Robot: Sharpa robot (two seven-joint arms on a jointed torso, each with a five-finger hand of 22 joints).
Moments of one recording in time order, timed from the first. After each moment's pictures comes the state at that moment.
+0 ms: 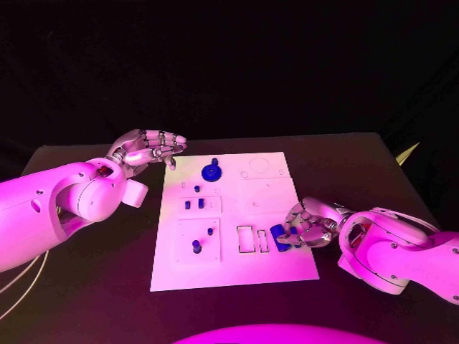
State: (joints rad) left arm 1.20 -0.85 -0.02 1.43 -0.20 -0.16 0.27; left_hand 1.41 -0.19 0.59 0.00 0.16 0.82 0.21 0.28 0.37 0.77 0.16 0.51 0.20 1.01 0.08 1.13 0.51 0.18 0.92 0.16 0.97 0.70; right arm 1.11 -1.13 -0.20 1.93 -1.28 -0.42 -0.43; right_hand 1.19 -0.21 0.26 0.26 0.13 0.90 0.11 0.35 0.53 1.41 0.03 1.29 1.31 1.47 -0.04 1.52 1.31 0.04 1.47 0.06 1.41 1.31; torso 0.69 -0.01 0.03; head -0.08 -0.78
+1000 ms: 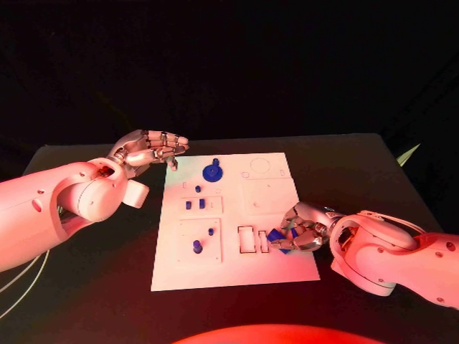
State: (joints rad) left arm 1.20 -0.85 -0.02 1.43 -0.20 -0.14 0.26; left_hand 1.41 -0.19 0.59 0.00 0.16 0.82 0.21 0.28 0.37 0.77 0.16 0.51 0.20 1.01 0.08 1.13 0.51 0.18 0.92 0.16 0.97 0.70; right arm 1.09 -1.07 -0.19 1.90 -1.33 -0.39 -0.49; right_hand 1.19 -0.17 0.18 0.28 0.13 0.93 0.10 0.39 0.54 1.41 0.02 1.30 1.31 1.47 -0.05 1.52 1.31 0.04 1.47 0.06 1.43 1.31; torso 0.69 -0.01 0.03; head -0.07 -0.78
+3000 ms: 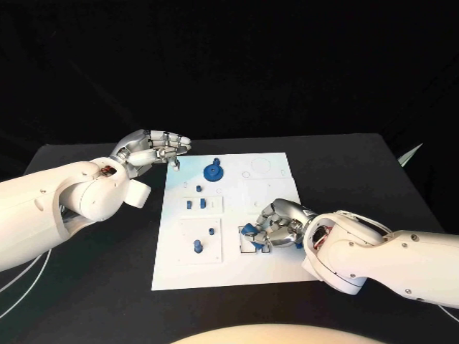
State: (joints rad) left arm 1.20 -0.85 -0.02 1.44 -0.20 -0.14 0.26; left_hand 1.41 -0.19 0.59 0.00 0.16 0.82 0.21 0.28 0.37 0.76 0.16 0.52 0.19 1.00 0.08 1.14 0.51 0.18 0.92 0.16 0.97 0.70; right arm 1.10 -0.93 -0.19 1.88 -1.19 -0.50 -0.48; right_hand 1.17 -0.15 0.30 0.29 0.23 0.96 0.10 0.41 0.54 1.46 0.00 1.37 1.31 1.47 -0.07 1.54 1.31 0.03 1.47 0.04 1.48 1.31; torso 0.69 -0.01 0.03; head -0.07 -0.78
